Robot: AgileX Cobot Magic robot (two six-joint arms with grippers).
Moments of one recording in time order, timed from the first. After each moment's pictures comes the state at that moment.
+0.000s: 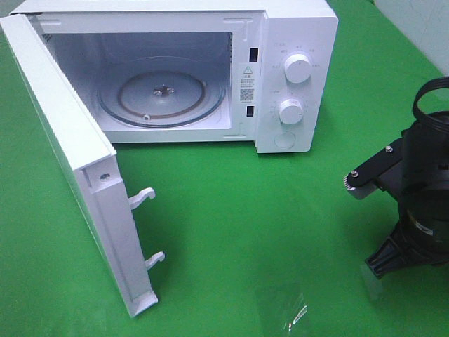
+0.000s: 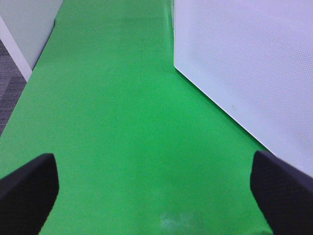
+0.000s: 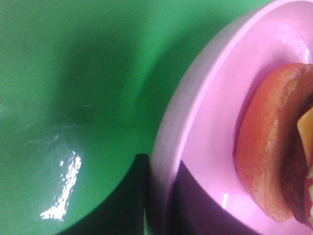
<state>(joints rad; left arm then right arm) 0.06 0.00 -0.52 -0.07 1.09 0.11 0.63 1.62 -0.61 -0.81 0.80 0.88</state>
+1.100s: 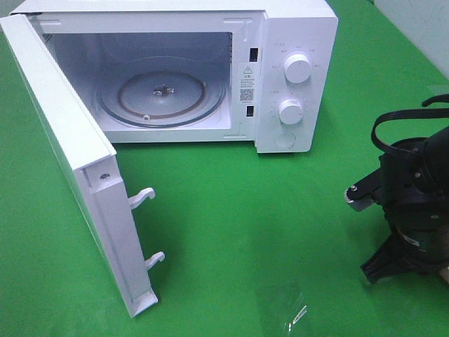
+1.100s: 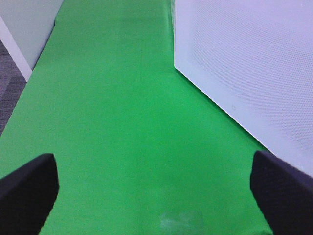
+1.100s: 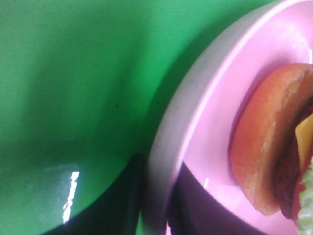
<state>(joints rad) 0.06 0.00 -0.52 -0.07 1.09 0.11 0.56 1.80 -0.61 -0.90 0.71 1.02</state>
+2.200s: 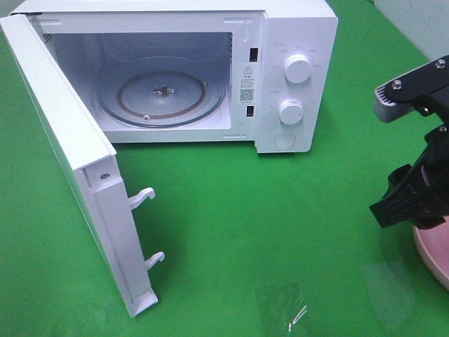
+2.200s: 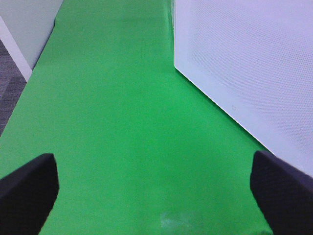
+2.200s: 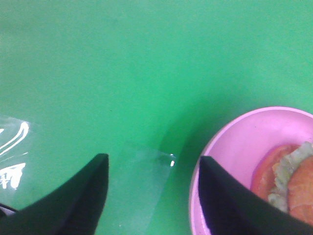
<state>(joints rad) 0.06 0.00 -0.52 -0.07 1.09 0.11 0.56 1.14 -0.65 -0.38 0.67 0.34</state>
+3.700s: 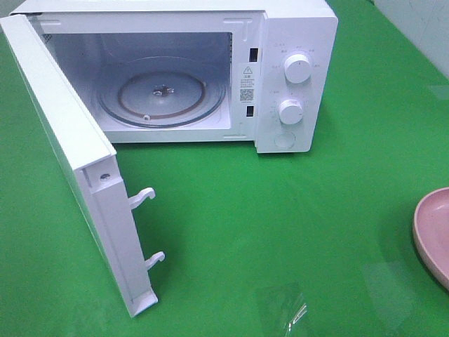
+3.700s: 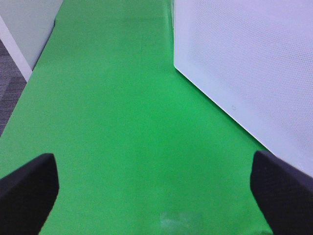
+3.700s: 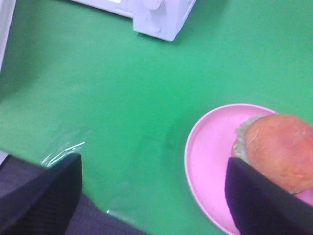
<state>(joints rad) 0.06 0.00 -0.52 -0.07 1.09 0.11 0.41 0.20 -0.64 -0.11 1.08 0.08</state>
